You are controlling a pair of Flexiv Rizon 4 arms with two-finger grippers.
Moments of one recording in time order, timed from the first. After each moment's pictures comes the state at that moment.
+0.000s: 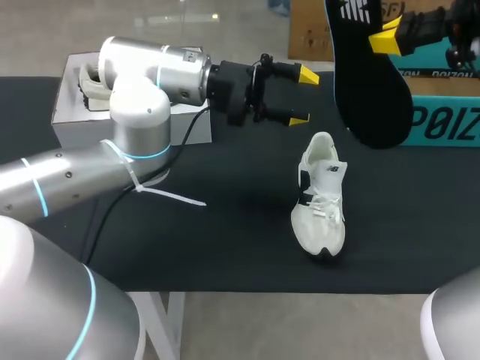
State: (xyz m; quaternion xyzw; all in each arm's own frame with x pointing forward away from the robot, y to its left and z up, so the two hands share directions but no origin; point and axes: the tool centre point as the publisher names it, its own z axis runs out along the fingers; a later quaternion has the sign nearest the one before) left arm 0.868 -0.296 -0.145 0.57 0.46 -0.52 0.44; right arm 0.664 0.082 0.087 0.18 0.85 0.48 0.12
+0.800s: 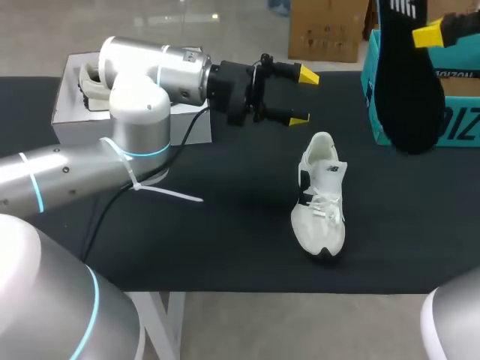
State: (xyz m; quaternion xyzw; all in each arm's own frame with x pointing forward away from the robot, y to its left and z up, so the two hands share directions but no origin) left arm 0.868 -0.297 -0.145 0.57 0.46 -0.52 0.44; right arm 0.706 0.012 0.059 0.27 0.82 0.51 0.02
